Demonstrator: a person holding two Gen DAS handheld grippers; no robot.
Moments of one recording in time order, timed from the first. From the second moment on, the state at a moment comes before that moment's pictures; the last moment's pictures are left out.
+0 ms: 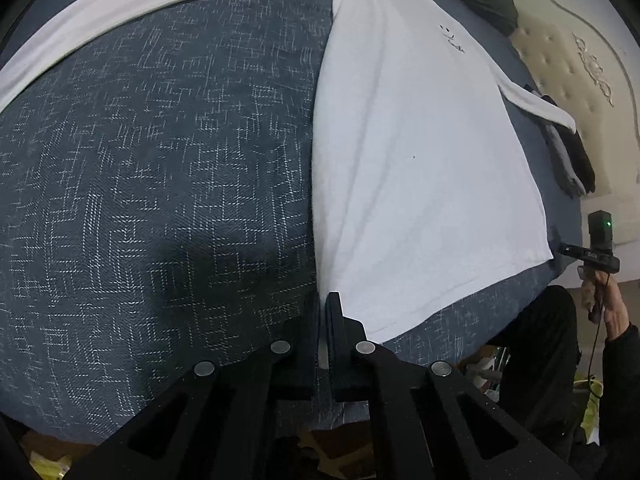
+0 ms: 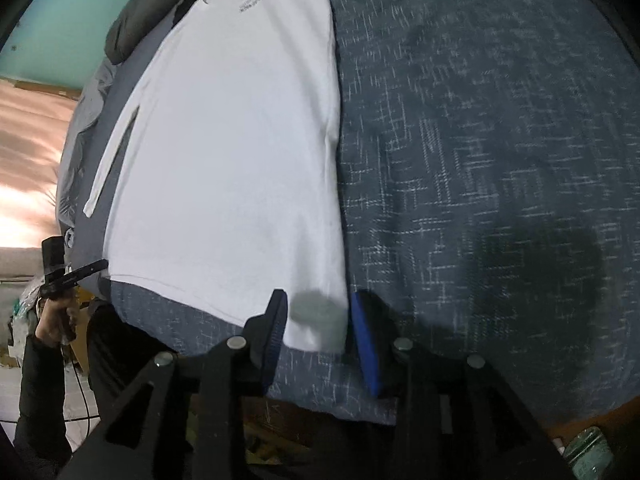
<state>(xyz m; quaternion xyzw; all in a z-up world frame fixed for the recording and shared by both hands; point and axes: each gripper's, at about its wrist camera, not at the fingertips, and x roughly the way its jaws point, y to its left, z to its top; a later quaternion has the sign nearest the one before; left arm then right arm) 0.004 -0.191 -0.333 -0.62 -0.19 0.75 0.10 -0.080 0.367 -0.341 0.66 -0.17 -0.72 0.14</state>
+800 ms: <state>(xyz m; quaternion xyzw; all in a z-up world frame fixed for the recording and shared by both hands) -0.011 -0.168 -0.343 -0.63 -0.18 0.75 0.10 -0.072 0.365 -0.343 0.67 -0.14 -0.72 0.11</state>
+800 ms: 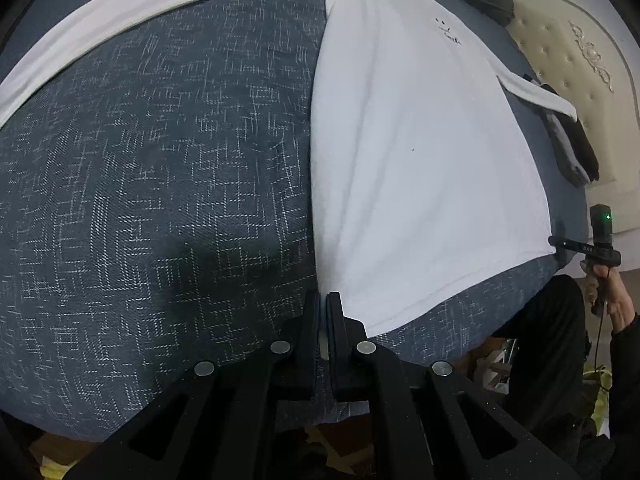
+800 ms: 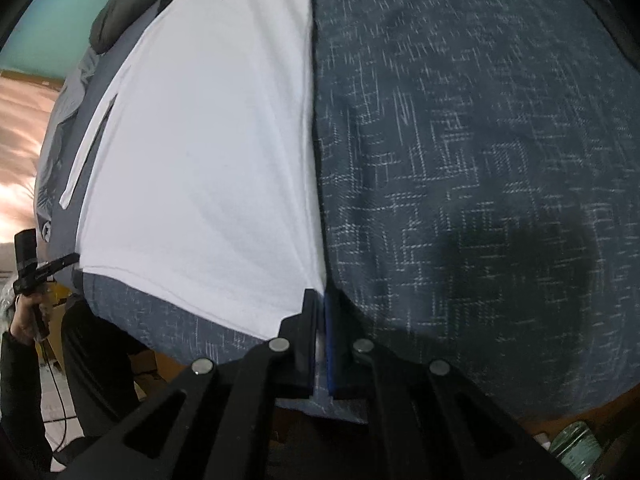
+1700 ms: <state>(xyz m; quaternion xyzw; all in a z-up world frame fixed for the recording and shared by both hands) -0.016 -0.390 -0.296 -0.49 -0.29 0.82 -0.11 -0.116 0.354 -0.252 0.59 -0.13 -0.79 0.09</state>
